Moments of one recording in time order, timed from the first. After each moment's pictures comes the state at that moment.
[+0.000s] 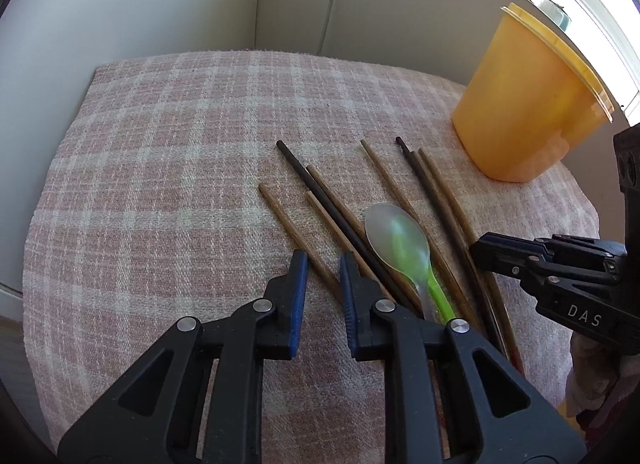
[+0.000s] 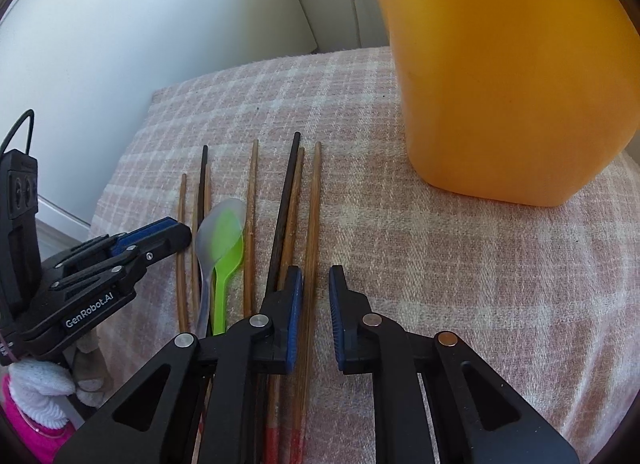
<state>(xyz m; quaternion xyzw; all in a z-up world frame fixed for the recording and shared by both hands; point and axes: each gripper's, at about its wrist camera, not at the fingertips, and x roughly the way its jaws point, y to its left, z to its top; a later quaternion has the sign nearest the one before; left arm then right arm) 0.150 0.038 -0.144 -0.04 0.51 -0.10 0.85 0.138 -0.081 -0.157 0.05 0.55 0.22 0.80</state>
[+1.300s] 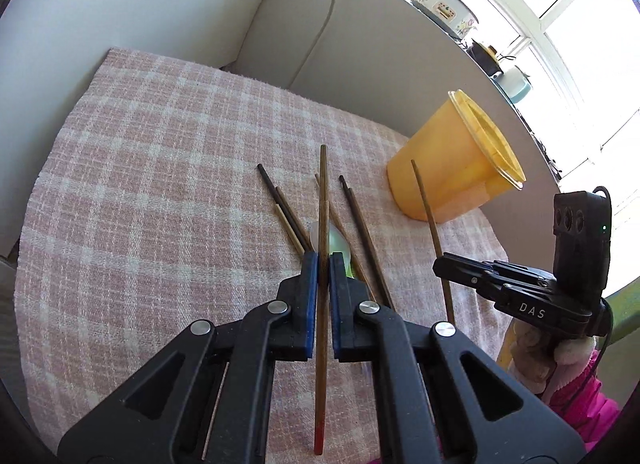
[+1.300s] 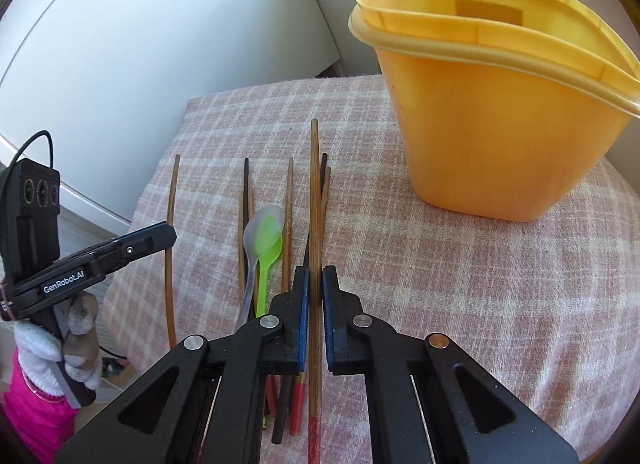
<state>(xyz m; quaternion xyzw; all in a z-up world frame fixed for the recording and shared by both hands) 0.116 0.144 -0.078 -0.20 0.47 -0.17 0.84 0.124 -0.109 -0.108 0.06 0.54 0.27 0.79</state>
